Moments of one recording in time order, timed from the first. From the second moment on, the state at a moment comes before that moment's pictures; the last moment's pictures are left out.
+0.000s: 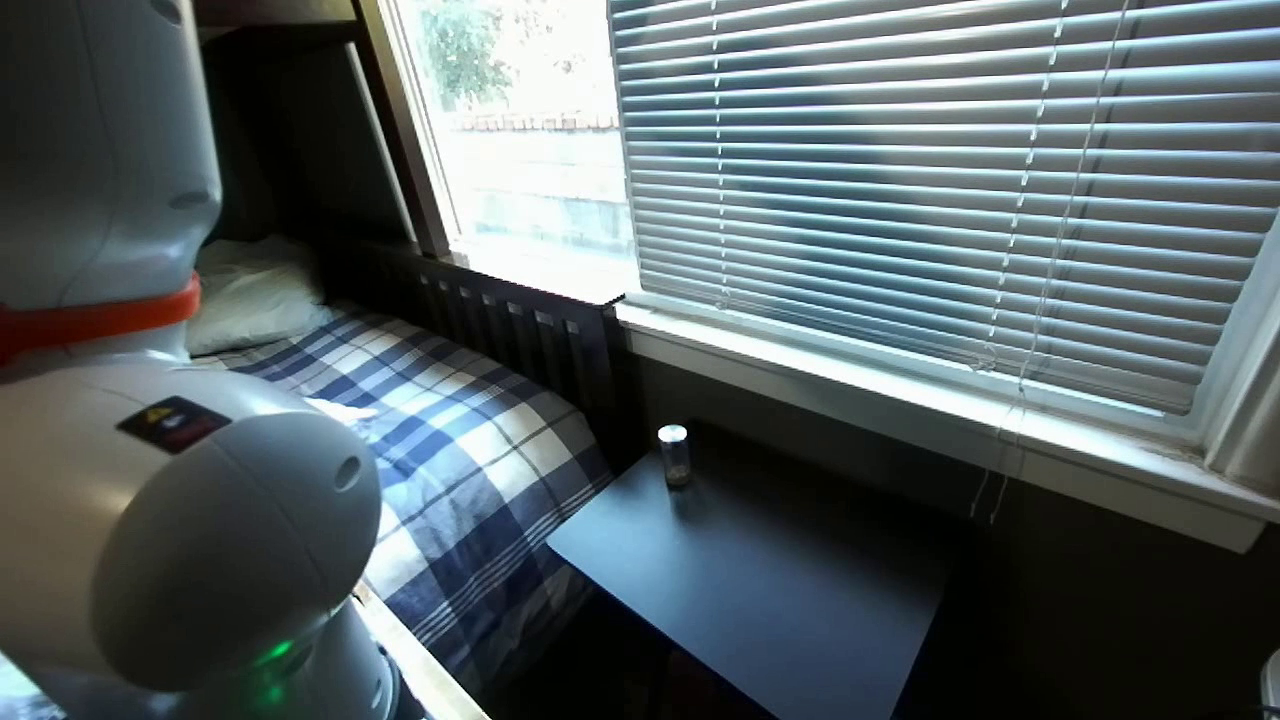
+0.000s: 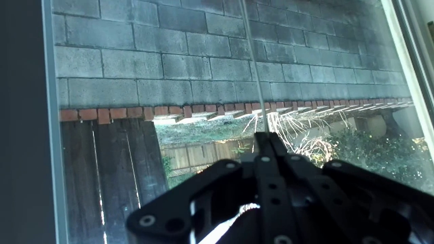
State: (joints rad) arm 0.29 0.26 0.42 -1.25 -0.28 2.56 0.38
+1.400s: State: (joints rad) arm 0.21 -0.11 0.38 -1.91 0.43 2.58 0.31
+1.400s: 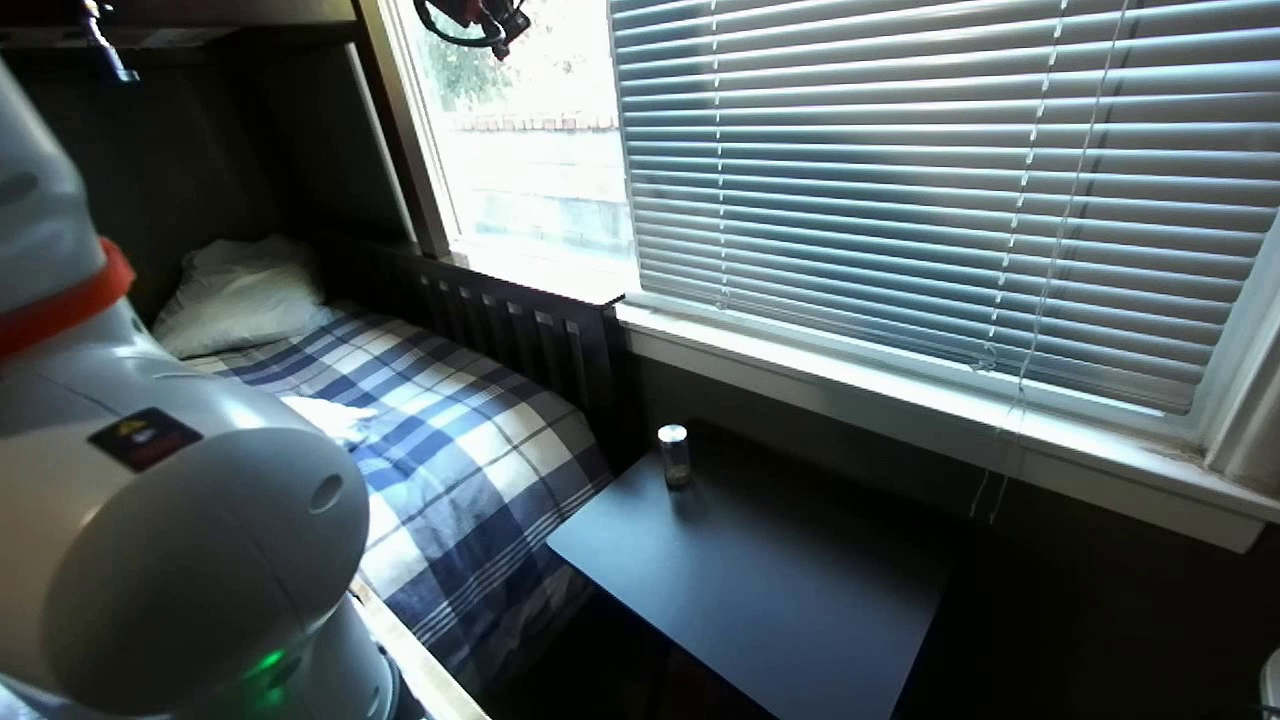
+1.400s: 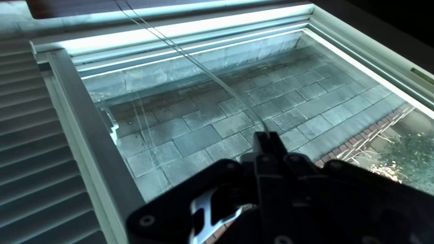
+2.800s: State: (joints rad) arm 0.24 -0.15 0.30 -1.96 0.19 2.58 0.23
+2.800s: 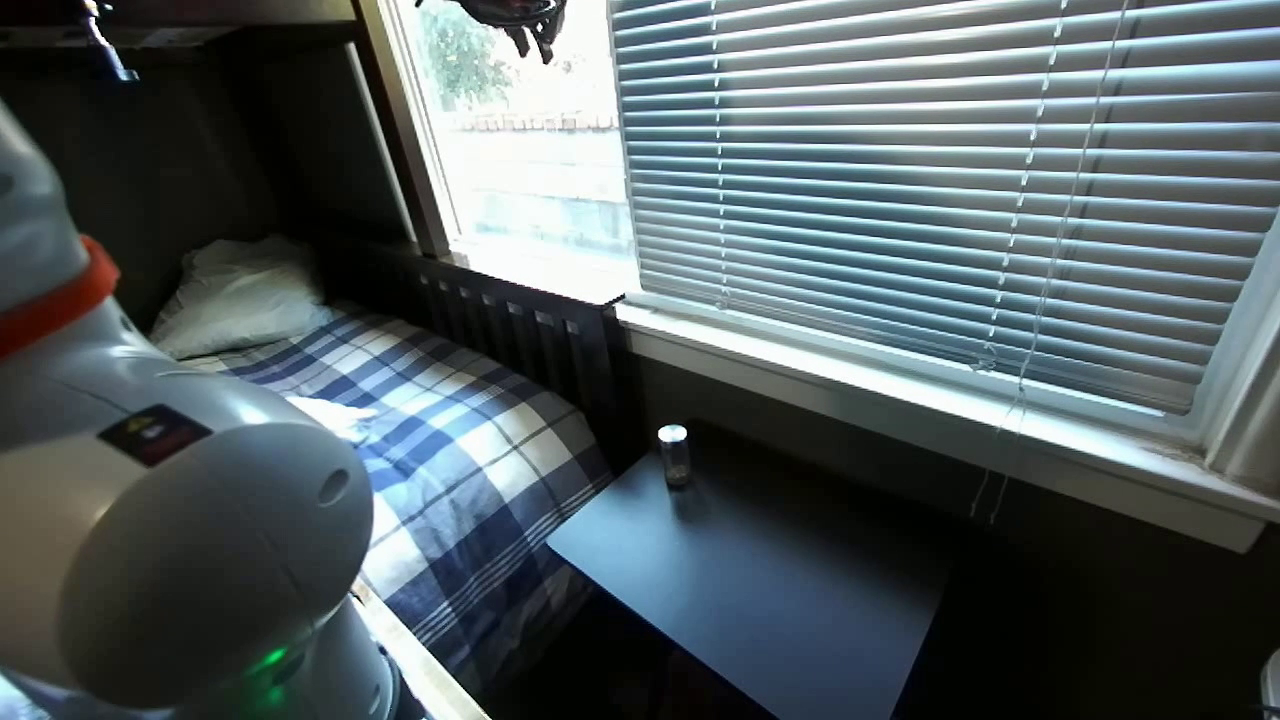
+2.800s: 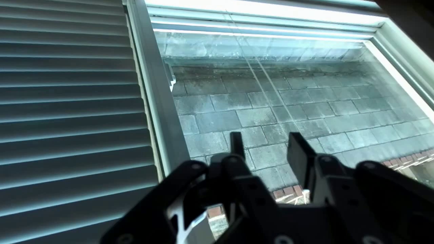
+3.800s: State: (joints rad) arm 0.24 -0.38 0.36 -1.62 -0.12 1.73 0.35
